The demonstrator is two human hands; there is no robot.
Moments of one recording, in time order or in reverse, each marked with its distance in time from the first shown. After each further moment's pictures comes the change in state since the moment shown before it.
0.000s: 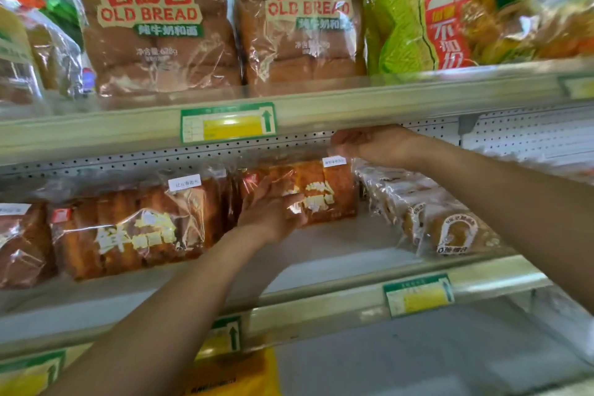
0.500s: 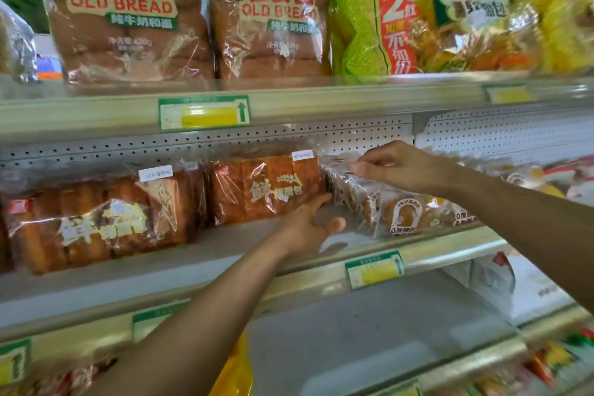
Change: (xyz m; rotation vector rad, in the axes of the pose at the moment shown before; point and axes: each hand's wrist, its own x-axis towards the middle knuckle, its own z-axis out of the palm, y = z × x) left_hand -0.040 0.091 0.017 -0.560 -0.086 0.168; right_hand -0.094 0.039 -0.019 -0.028 0.006 -0.041
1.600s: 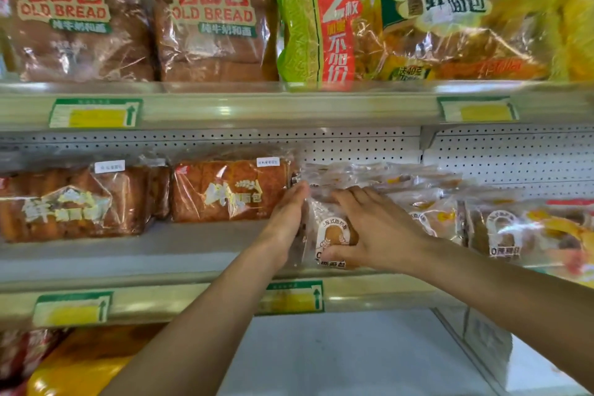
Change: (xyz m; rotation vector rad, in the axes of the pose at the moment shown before) left_hand 0.068 0.093 0.067 -0.800 0.380 -0.469; right_hand -0.021 0.103 -0.002 -0.548 -0.049 -0.287
